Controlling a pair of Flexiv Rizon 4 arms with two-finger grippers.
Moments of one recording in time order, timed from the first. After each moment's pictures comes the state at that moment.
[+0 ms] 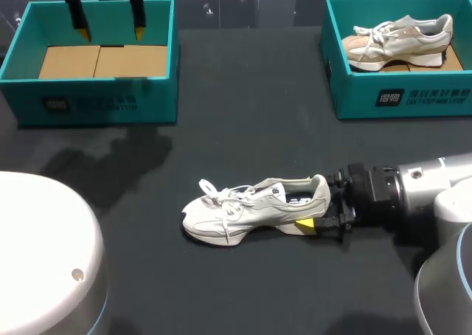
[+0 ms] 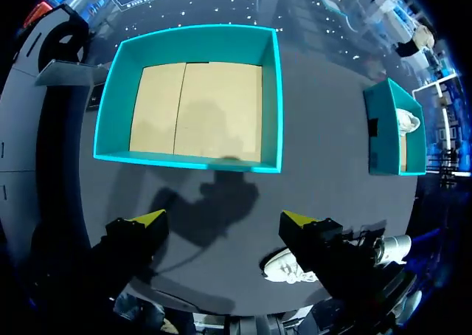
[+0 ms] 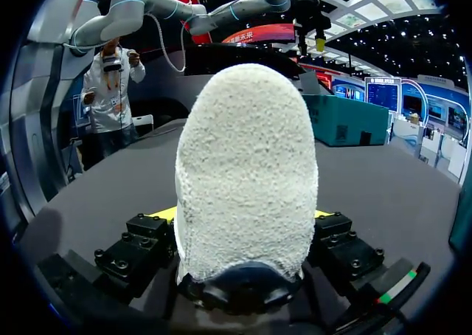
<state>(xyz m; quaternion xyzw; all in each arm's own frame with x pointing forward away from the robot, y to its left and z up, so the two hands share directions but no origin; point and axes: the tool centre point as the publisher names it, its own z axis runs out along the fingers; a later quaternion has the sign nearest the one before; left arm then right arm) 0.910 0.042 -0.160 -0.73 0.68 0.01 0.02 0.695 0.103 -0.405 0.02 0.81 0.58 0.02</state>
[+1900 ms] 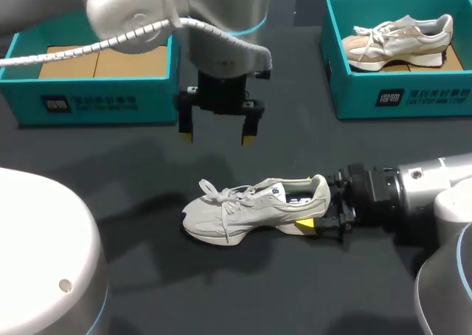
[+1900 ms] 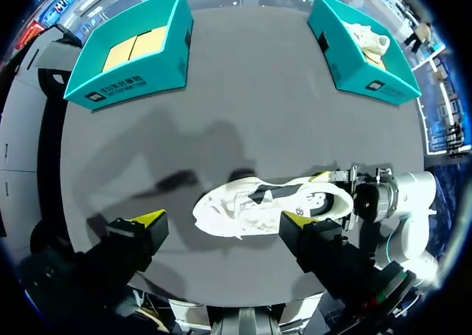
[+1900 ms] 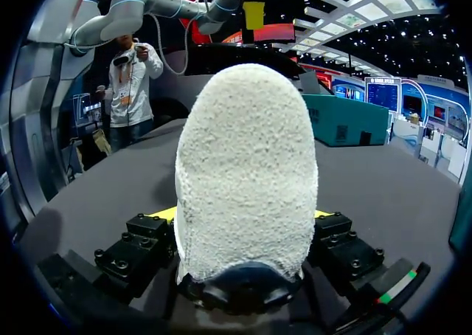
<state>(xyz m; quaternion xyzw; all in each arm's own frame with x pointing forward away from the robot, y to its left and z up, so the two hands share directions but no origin) 0.707 -0.150 -0.218 -0.70 0.71 0.00 0.05 0.695 0.103 -0.405 0.02 0.81 0.58 0.02</state>
